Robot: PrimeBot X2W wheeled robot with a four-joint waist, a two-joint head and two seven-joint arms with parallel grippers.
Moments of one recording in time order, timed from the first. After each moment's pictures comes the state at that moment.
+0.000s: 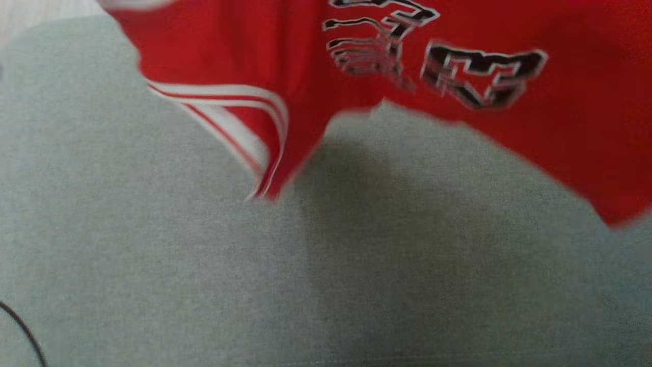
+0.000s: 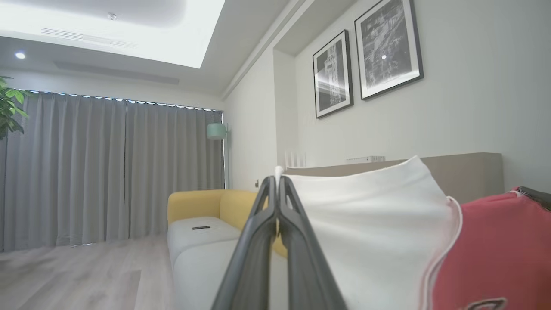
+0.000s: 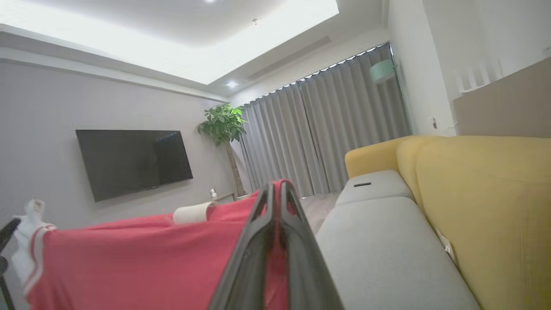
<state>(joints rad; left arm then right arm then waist) -0.70 0.55 -0.13 -0.22 -0.79 -0.13 -0.04 -0.52 -0.60 -0.21 -0.27 1.08 0.13 0.33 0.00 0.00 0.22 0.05</state>
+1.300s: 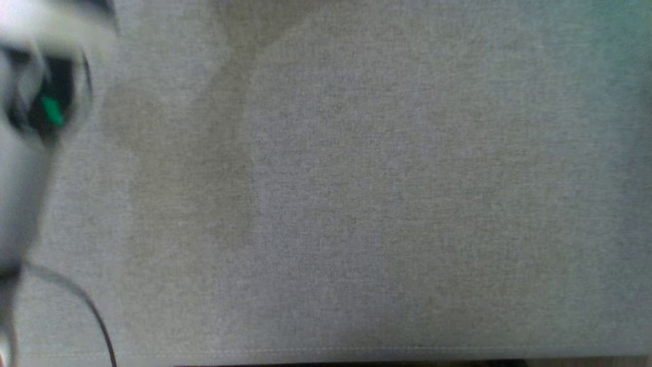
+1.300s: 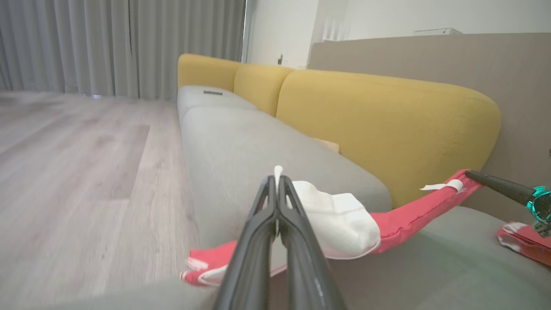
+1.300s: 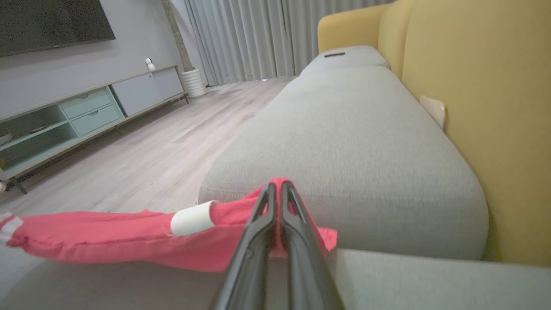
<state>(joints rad) -0.96 0.48 -0.49 0.24 -0.75 -0.13 -0.26 -1.14 -0.58 0.48 0.54 0.79 0.13 -0.03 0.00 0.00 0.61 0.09</state>
